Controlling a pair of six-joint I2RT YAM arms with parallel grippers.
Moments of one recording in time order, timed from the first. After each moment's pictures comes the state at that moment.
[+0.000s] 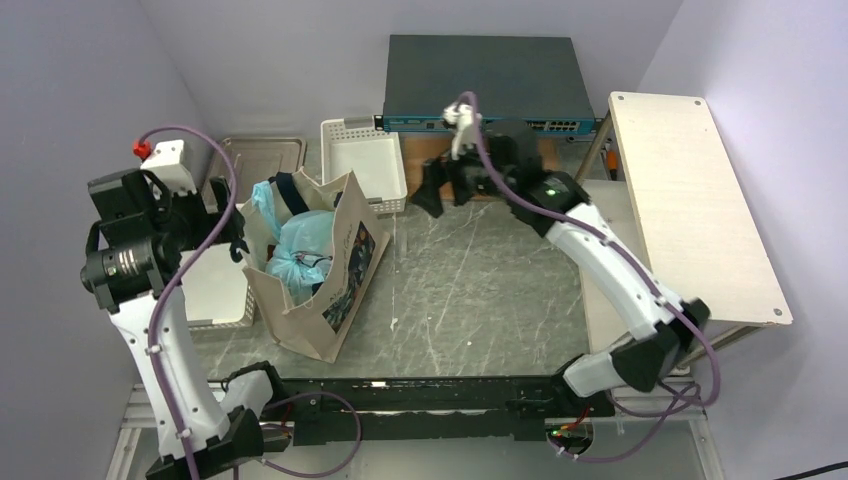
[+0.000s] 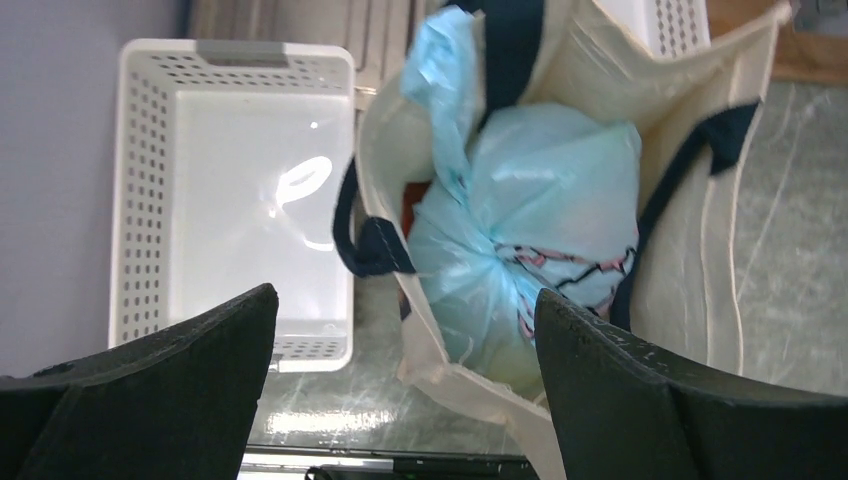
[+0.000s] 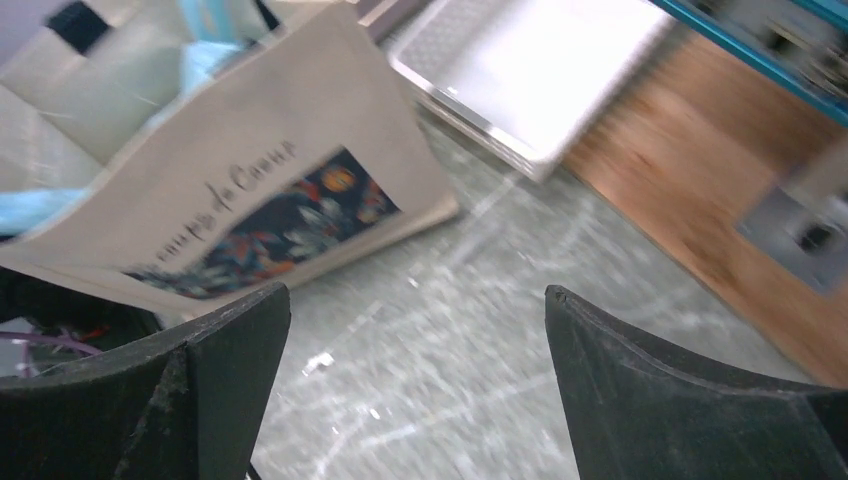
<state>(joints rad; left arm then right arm) 0.36 0.98 1.55 -1.17 0.28 0.08 0.57 1.39 1.54 -0.56 -0.32 0.05</state>
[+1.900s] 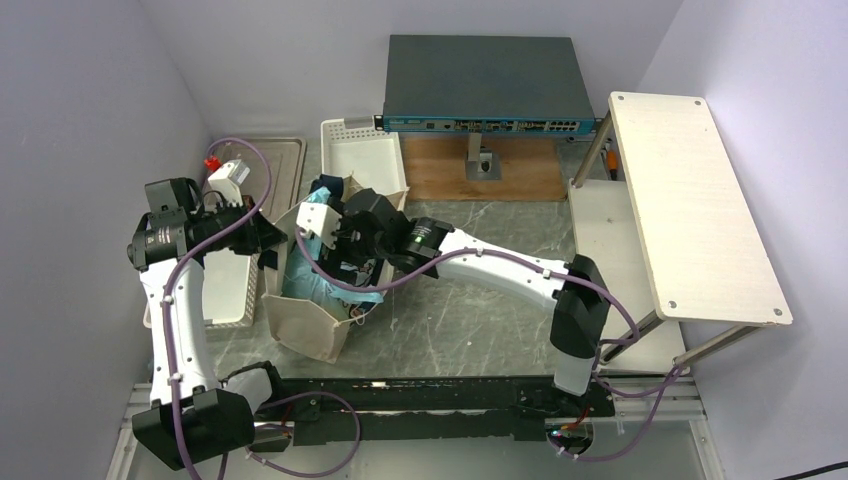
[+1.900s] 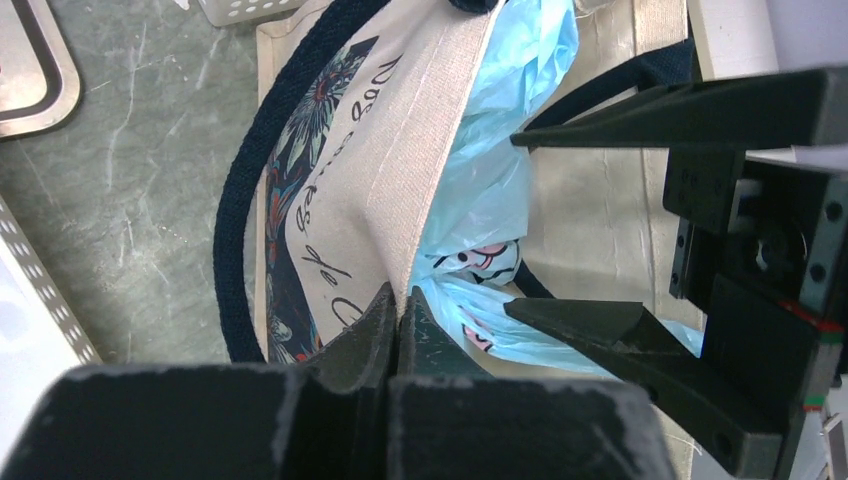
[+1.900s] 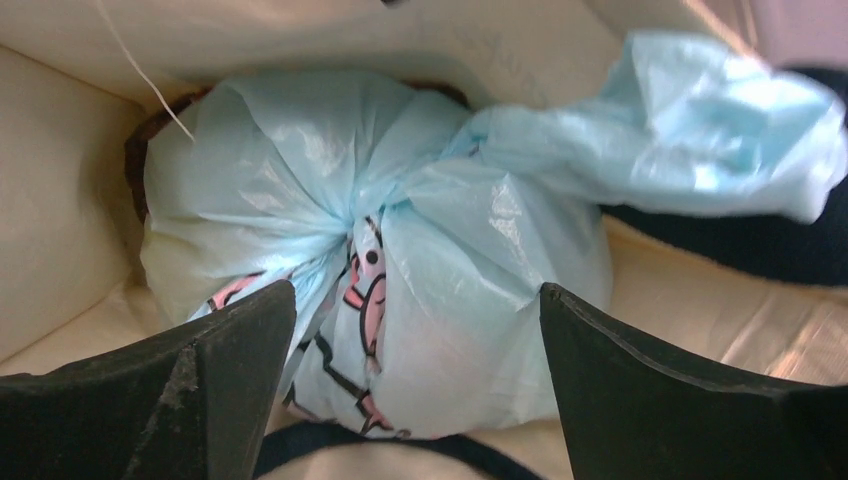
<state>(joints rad) 0.33 1.07 1.21 -1.00 0.83 0.13 1.09 1.82 1.63 -0.31 -0.12 -0.41</state>
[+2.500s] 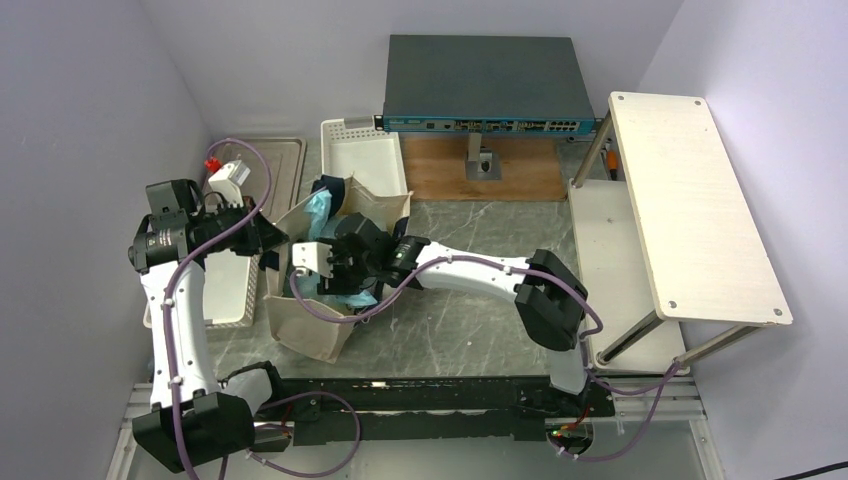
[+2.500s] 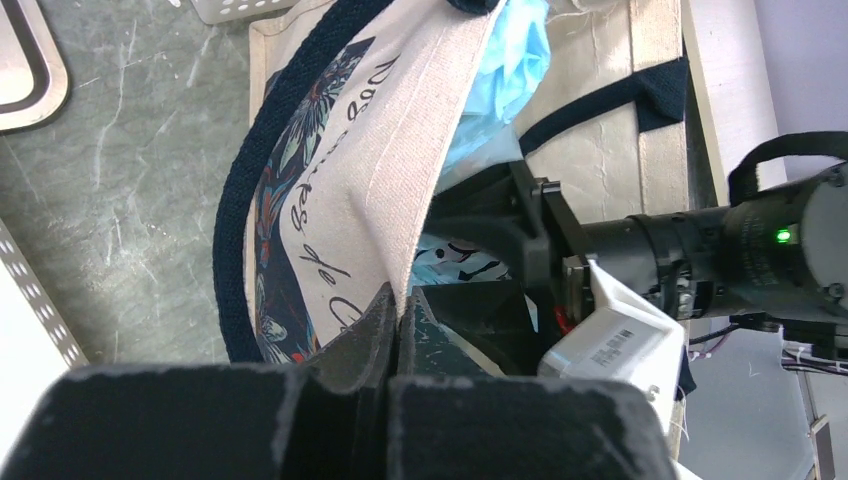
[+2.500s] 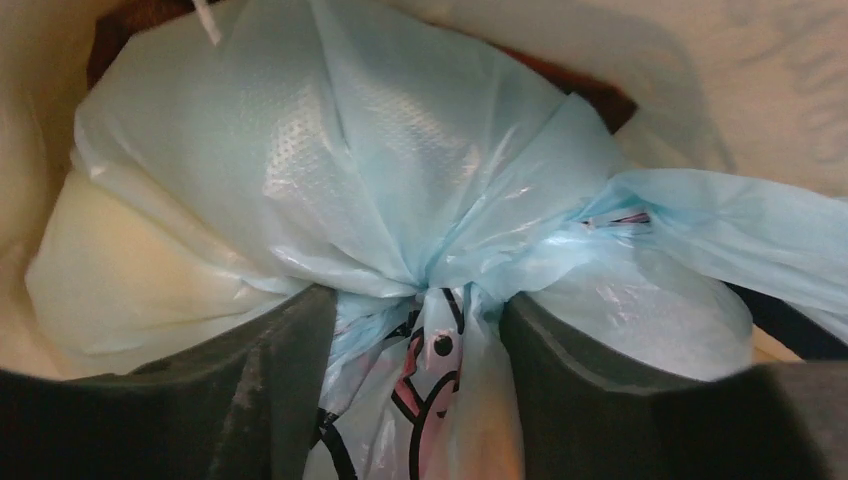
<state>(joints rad) 0.32 1.05 1.20 -0.99 0.84 0.11 1.09 1.93 1.55 -0.20 -0.21 -0.62</state>
